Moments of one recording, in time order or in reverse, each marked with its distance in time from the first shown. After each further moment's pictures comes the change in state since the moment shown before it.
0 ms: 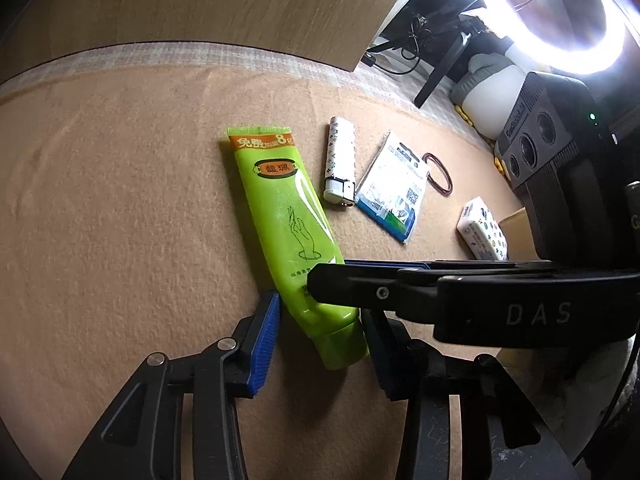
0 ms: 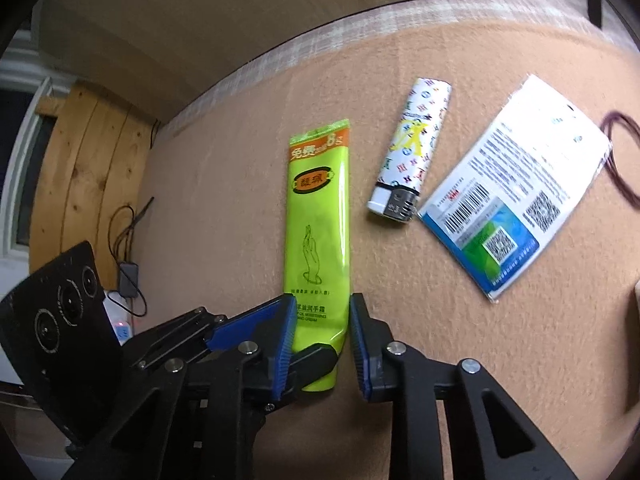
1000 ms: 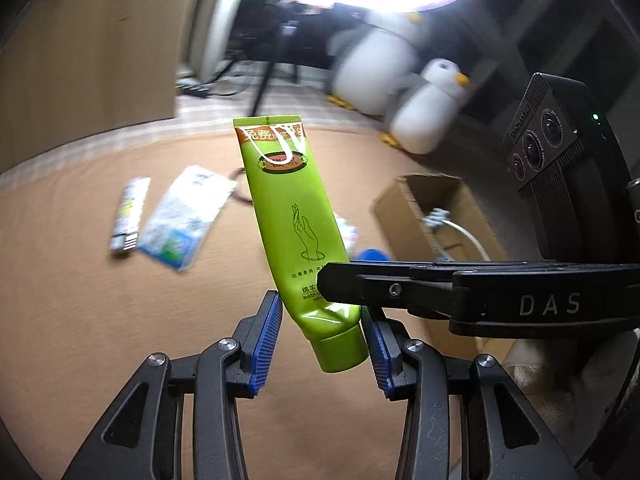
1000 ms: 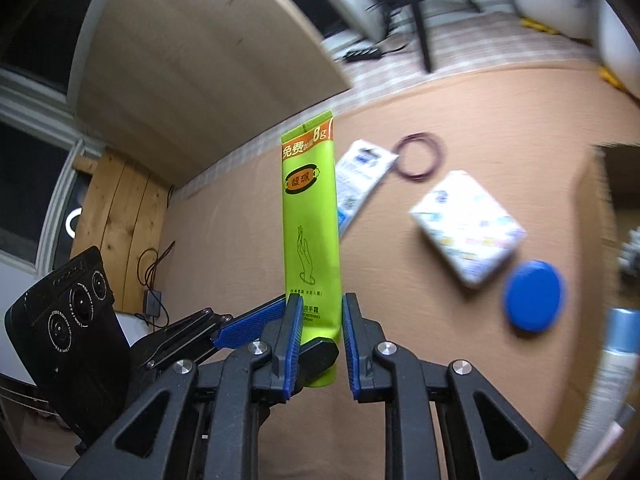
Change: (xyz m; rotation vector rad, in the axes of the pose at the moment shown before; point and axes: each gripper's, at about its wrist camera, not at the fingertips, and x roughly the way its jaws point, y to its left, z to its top) left arm -0.007 -0.198 -0.019 0.268 -0.044 -0.079; right arm -0.183 -0.065 -0.083 0.094 -0.253 -0.020
